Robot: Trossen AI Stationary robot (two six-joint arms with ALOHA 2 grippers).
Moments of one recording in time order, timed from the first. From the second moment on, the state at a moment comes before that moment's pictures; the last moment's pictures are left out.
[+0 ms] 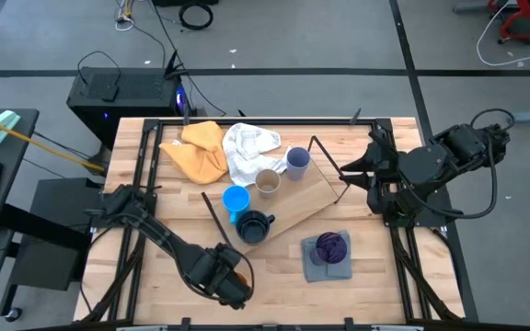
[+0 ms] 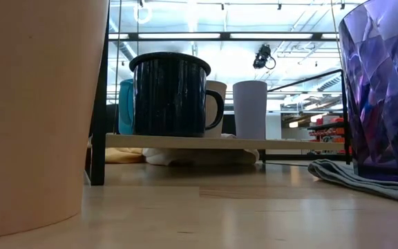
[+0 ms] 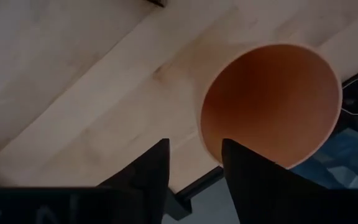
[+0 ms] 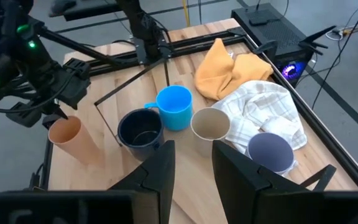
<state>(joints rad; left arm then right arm) -0.63 1.99 1.86 -1.32 0.02 -1.52 0.47 1.17 1.70 -1.21 0.54 0.50</state>
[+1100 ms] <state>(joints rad) -0.60 1.99 1.79 -1.22 -0.02 -1.47 0.47 1.17 1.70 -1.20 0.54 0.50</state>
